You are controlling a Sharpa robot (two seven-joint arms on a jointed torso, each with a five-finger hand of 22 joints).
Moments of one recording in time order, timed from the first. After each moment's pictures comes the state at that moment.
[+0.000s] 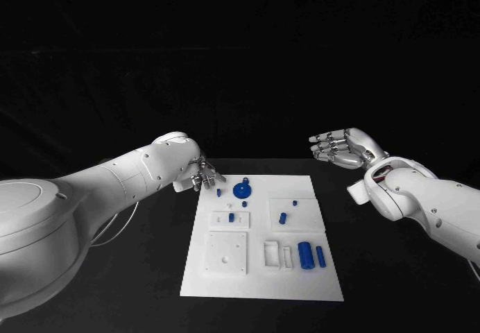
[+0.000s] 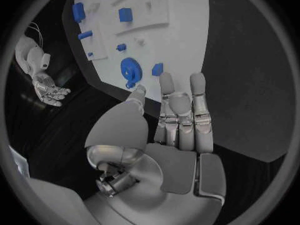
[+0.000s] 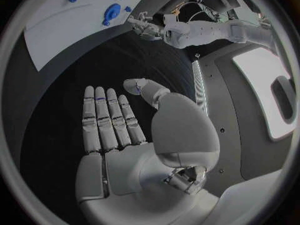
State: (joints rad) left arm 1.40 -0.31 -0.15 0.60 -0.93 0.22 -0.45; left_hand 1.06 -0.03 0.01 0.11 0.16 1.00 0.02 0.39 0.62 1.47 -0.04 0.41 0.28 1.36 -0.12 1.18 0.58 0.02 1.32 -0.13 0.22 1.31; right arm 1.14 -0.75 0.24 1.24 -0.89 -0.33 0.23; right_hand 1.24 -0.16 0.56 -0.20 0.71 0.90 0.16 0.06 0.06 1.03 0.16 0.07 0.06 1.03 0.17 0.08 0.06 0.11 0.96 0.17 0.07 0.07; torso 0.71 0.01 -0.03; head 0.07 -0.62
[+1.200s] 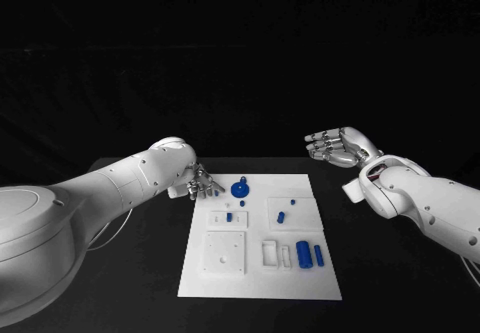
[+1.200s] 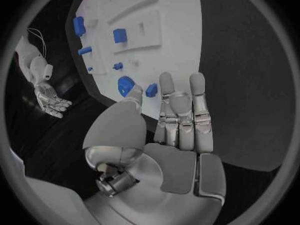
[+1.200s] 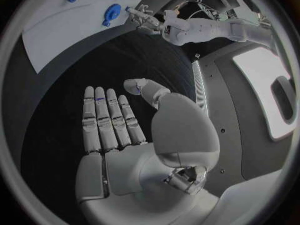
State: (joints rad) left arm 1.39 -0.31 -0.15 0.59 -0.94 0.32 -0.42; left_hand 1.05 -0.03 0.01 0.12 0.11 1.03 0.02 0.29 0.69 1.47 -0.04 0.40 0.28 1.35 -0.12 1.19 0.56 0.02 1.31 -0.13 0.22 1.31; right arm 1.14 -0.75 0.24 1.23 -0.89 -0.33 0.23; right_hand 1.24 -0.16 0.55 -0.20 0.73 0.89 0.17 0.06 0.06 1.03 0.16 0.07 0.06 1.02 0.17 0.08 0.06 0.11 0.95 0.17 0.07 0.07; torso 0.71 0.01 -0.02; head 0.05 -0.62
